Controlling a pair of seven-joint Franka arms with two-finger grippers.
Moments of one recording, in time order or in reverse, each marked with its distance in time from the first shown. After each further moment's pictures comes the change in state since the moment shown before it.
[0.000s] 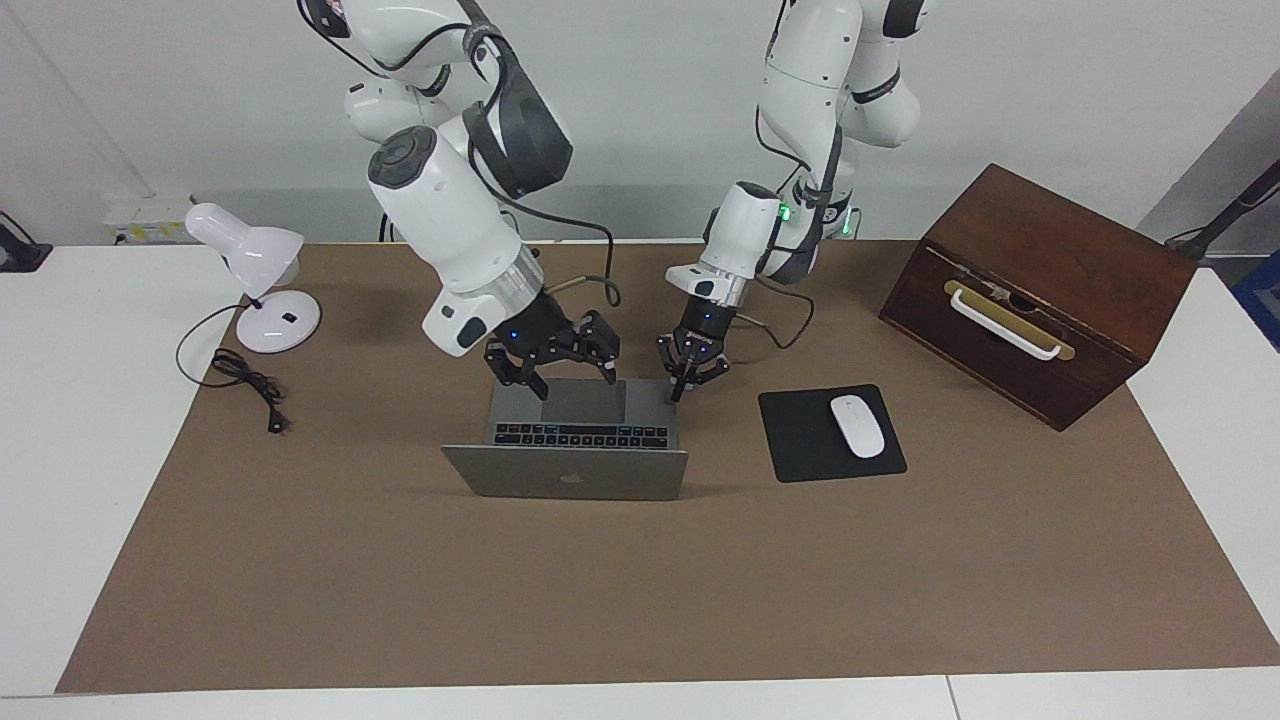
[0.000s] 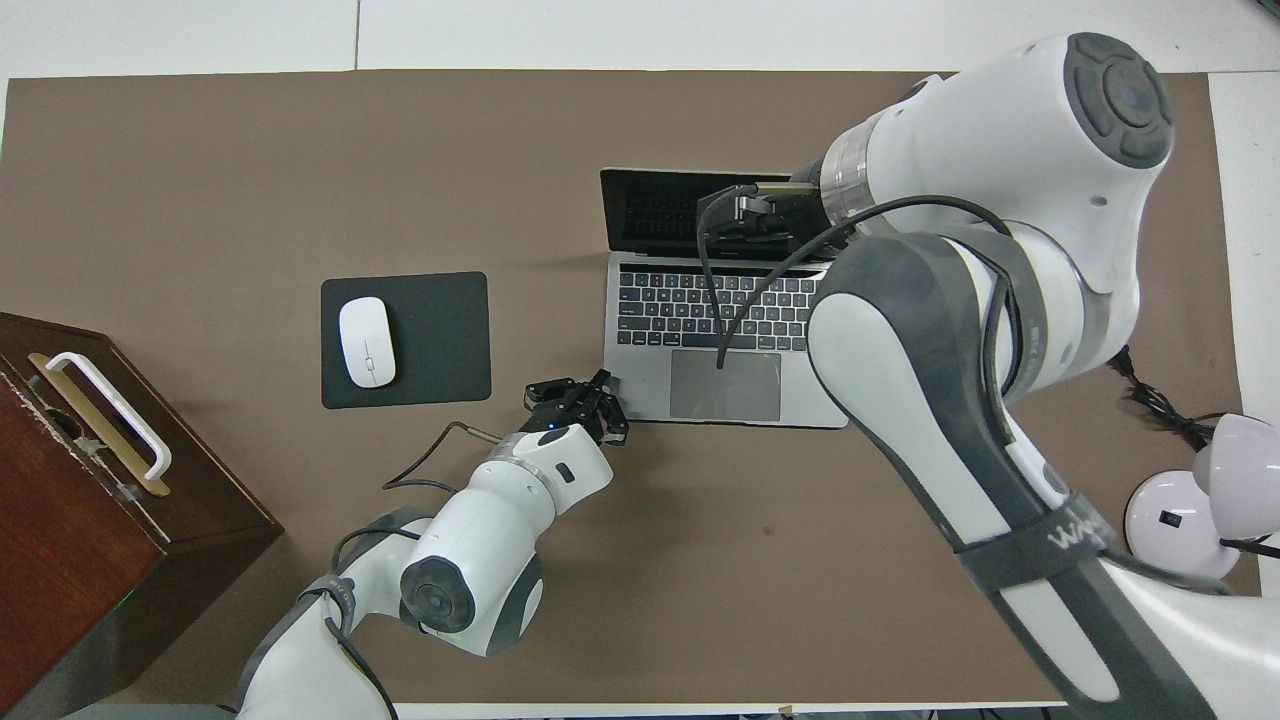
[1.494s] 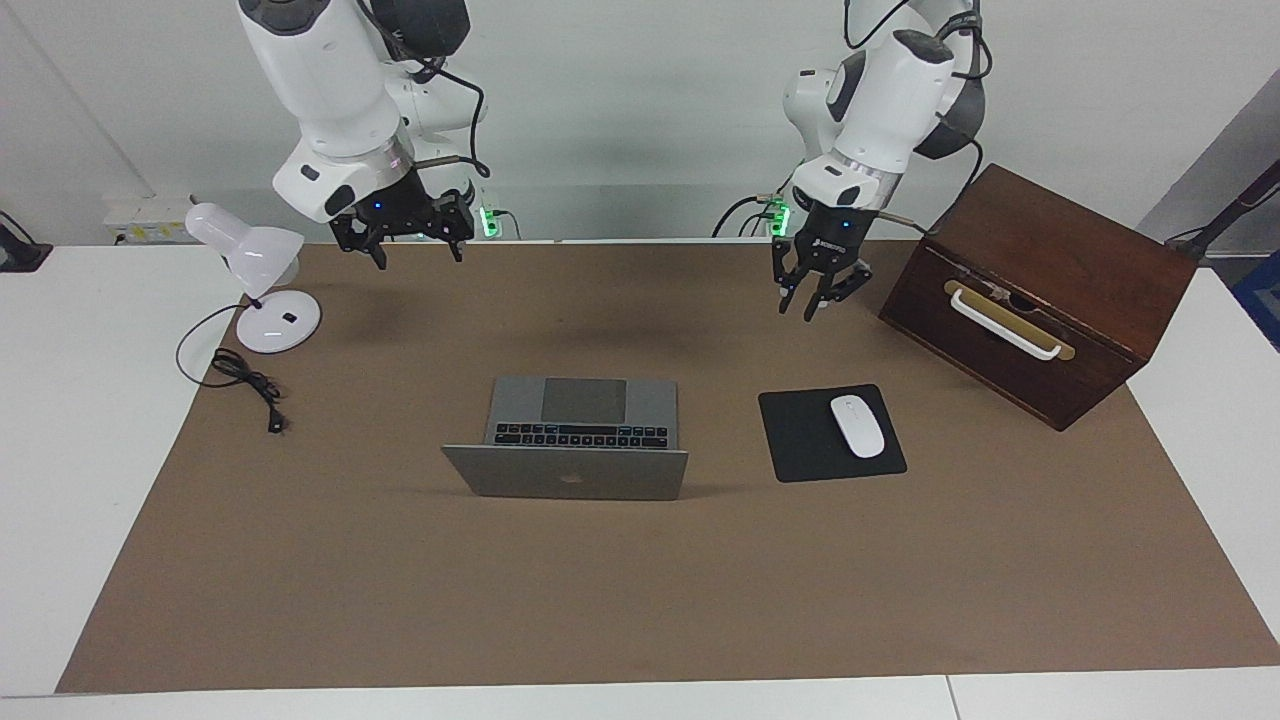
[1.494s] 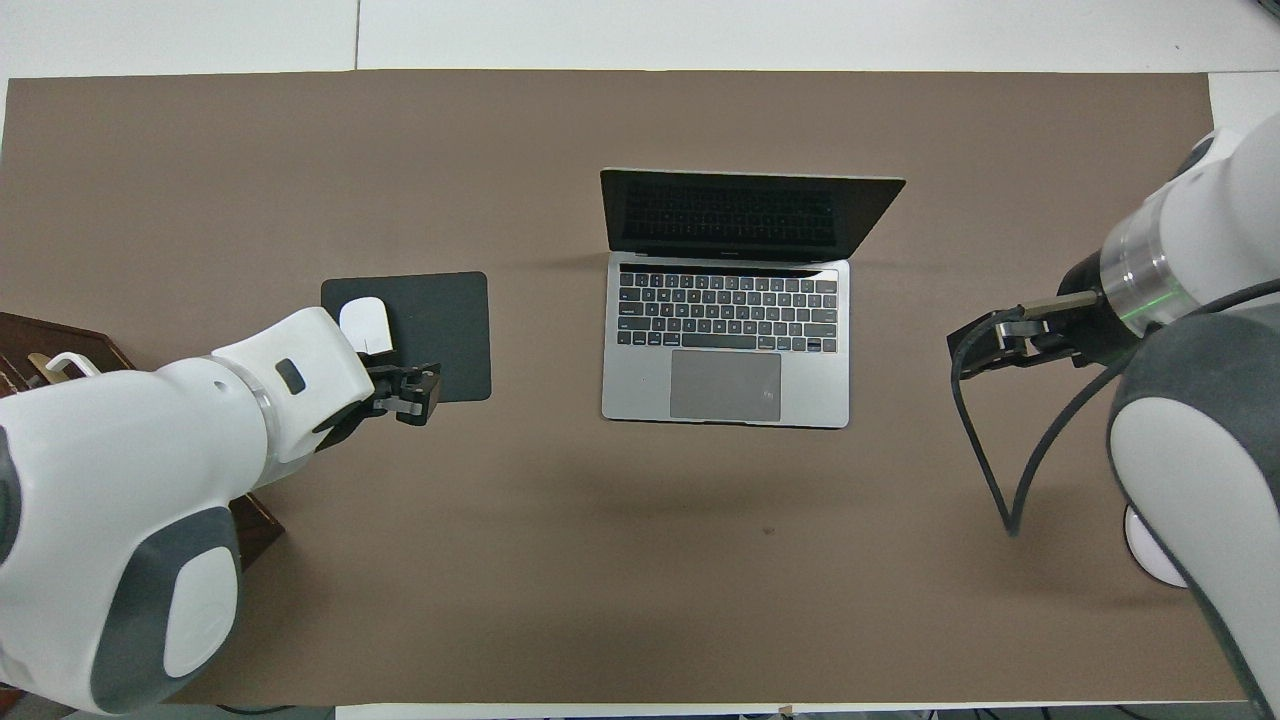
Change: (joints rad) left arm 0.353 -0.560 0.024 0.244 0.124 -1.234 0.033; right arm -0.166 -0.263 -0.003 -0.053 -0.279 -0.527 -0.137
